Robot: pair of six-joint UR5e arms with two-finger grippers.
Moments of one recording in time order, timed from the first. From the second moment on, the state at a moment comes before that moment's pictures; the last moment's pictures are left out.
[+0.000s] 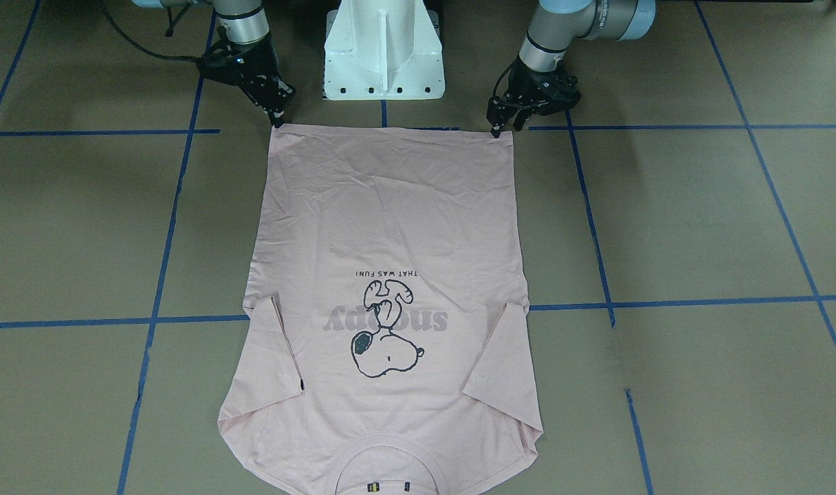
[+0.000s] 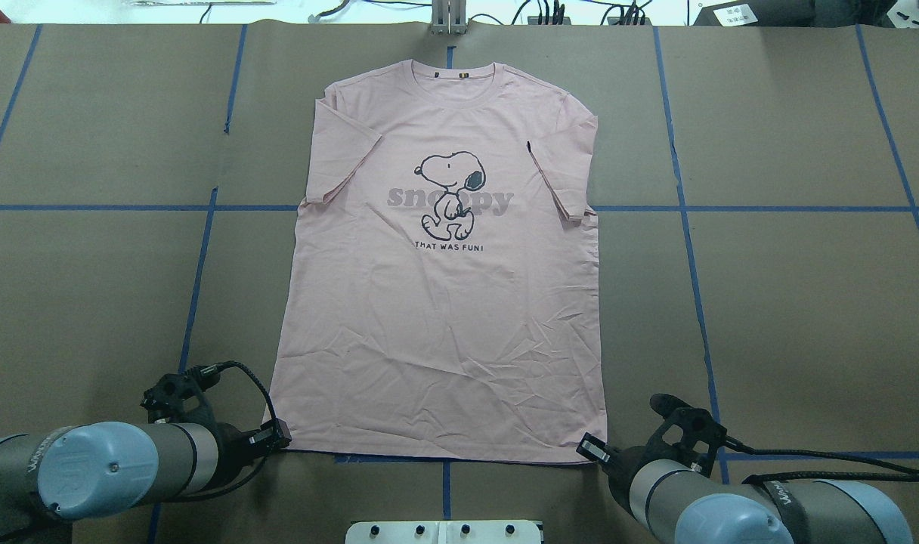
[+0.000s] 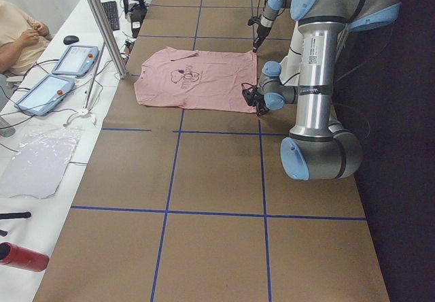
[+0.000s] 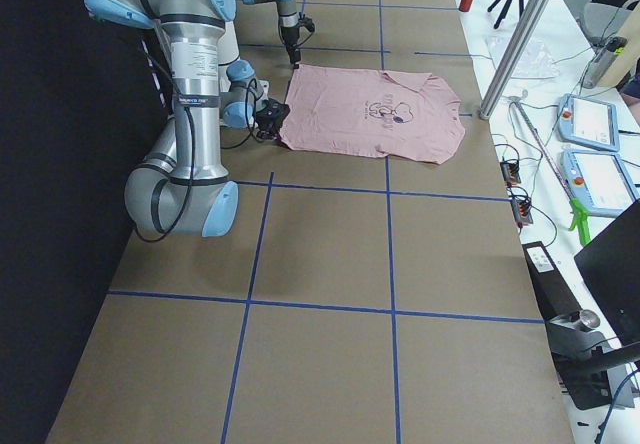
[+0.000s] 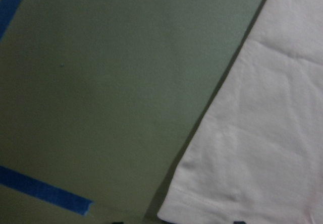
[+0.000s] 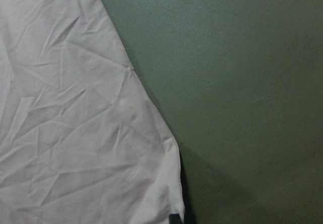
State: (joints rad) left arm -0.17 -1.61 -2.02 -2.03 -1.59 -1.90; right arm 0.02 -1.51 2.12 -1.33 1.30 2.10
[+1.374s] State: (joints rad) left arm -0.07 -1.70 -2.38 -1.59 -1.58 -2.07; right arm 0.05 -1.76 2.42 -1.32 1.33 2.07
